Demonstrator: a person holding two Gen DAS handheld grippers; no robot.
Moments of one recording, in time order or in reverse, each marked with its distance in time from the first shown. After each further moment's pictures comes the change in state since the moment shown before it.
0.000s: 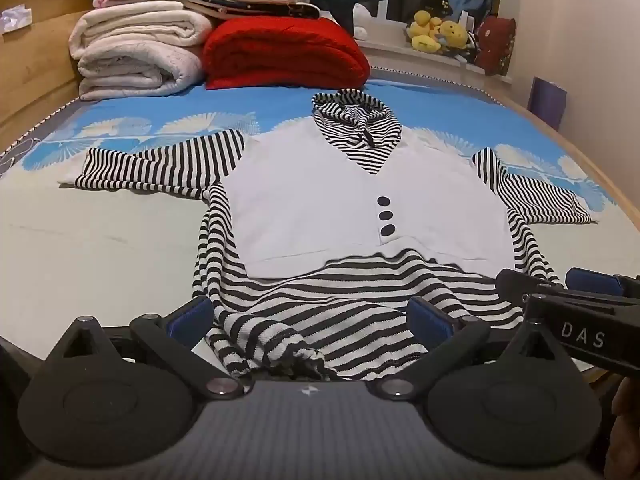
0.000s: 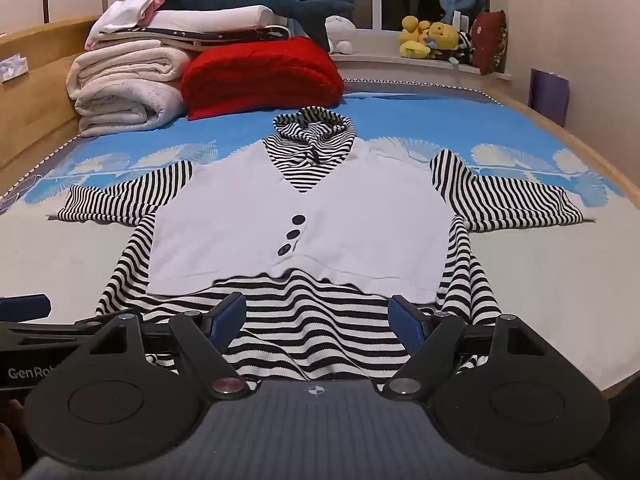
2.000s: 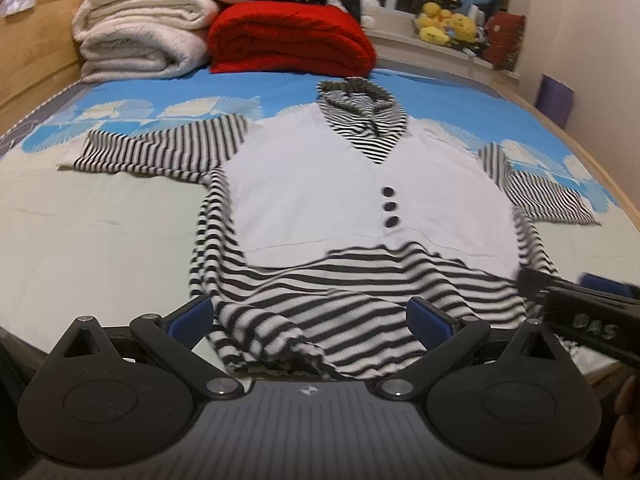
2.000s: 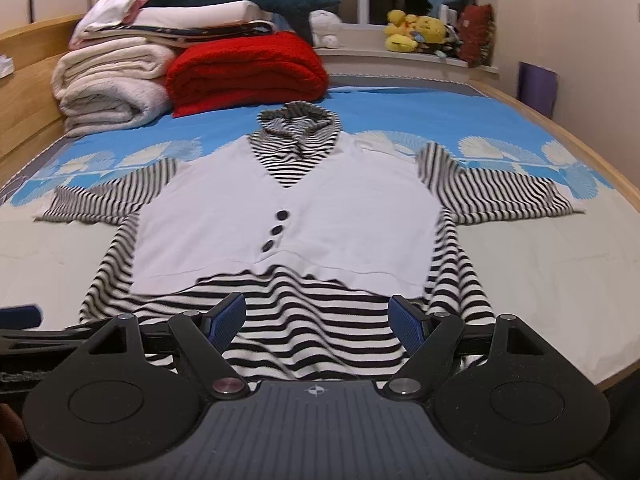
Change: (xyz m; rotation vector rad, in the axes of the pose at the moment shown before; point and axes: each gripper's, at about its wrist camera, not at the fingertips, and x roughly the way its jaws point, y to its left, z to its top) left arm 0.014 0.008 0.001 -0.045 0.042 0.011; right arm 0.009 -0.009 -0.001 0.047 0.032 -0.032
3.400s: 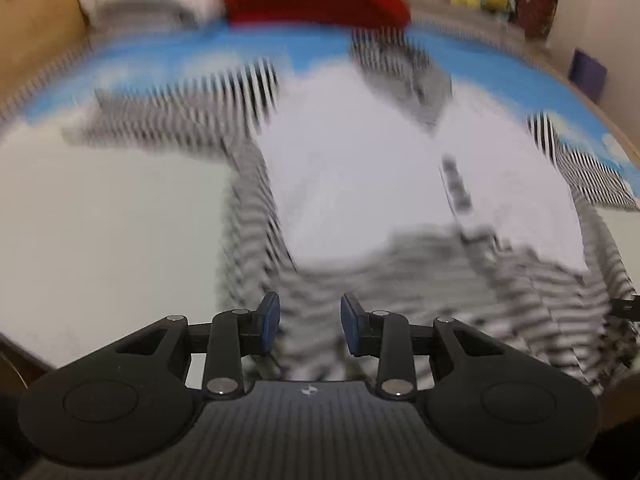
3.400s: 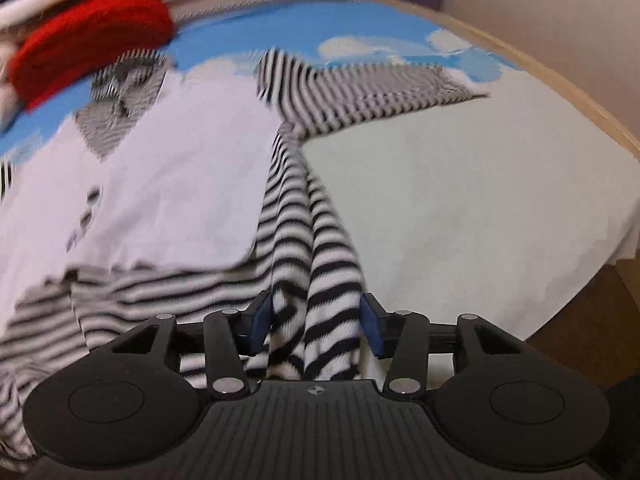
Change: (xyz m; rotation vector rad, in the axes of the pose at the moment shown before) left arm 0.064 0.042 0.008 -0.015 0.201 0.022; right arm 0.088 -0.114 0.002 0.229 0.234 -0.276
